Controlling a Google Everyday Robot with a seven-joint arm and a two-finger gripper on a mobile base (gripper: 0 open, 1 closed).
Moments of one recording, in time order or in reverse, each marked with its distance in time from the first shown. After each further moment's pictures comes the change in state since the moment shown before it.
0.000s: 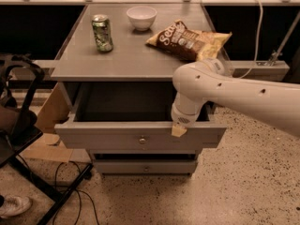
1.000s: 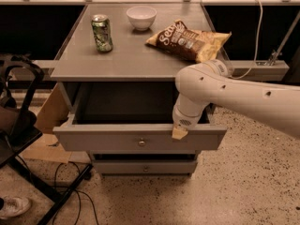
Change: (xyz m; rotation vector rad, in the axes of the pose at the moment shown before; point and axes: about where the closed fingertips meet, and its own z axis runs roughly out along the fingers) arm 0.004 0.008 -0.002 -0.005 -0.015 -0.002
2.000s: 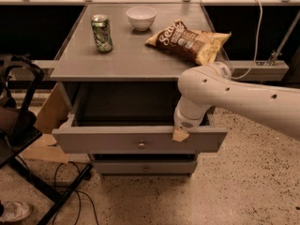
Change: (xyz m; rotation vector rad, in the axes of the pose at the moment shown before) arm 0.004 0.008 -0.002 -0.005 -0.014 -0.001
